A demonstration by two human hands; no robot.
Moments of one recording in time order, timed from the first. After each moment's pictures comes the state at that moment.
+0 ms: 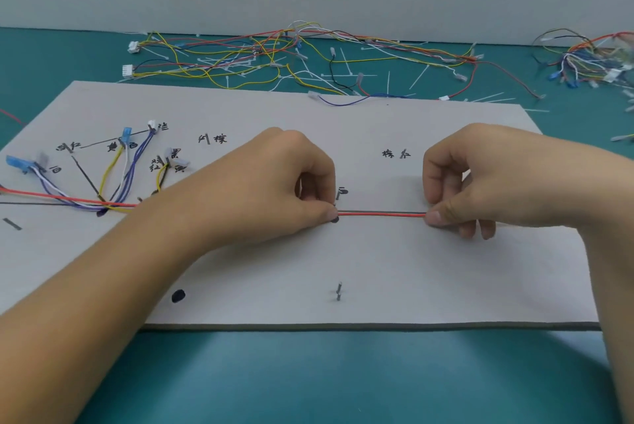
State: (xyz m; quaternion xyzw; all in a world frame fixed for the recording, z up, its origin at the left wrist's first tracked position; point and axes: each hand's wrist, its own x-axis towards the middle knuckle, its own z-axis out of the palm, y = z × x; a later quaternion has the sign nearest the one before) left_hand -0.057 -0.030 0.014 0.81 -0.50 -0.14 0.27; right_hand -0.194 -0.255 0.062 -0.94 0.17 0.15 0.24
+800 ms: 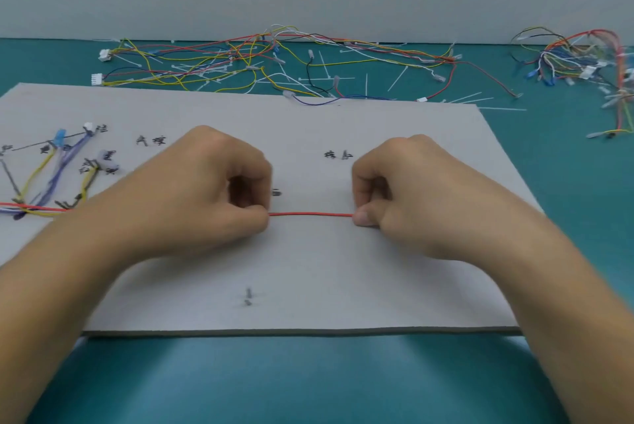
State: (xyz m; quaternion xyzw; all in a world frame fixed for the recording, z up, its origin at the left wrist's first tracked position) left_hand -0.046 -0.008 0.021 0.82 -0.51 -0.08 0.25; right_hand -0.183 -0.220 0.037 -0.98 0.11 0.02 0.19
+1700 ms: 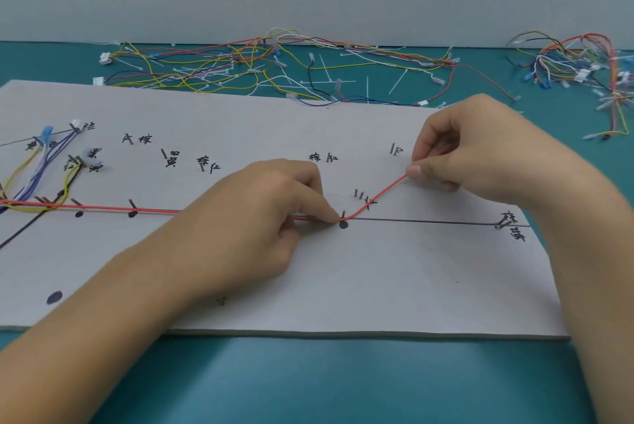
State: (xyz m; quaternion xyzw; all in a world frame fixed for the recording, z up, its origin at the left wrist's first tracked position) left_hand -0.076 -0.027 0.005 0.79 -0.56 -0.07 0.25; right_hand -0.180 -0.279 0.046 -0.93 0.25 -0.03 0.26
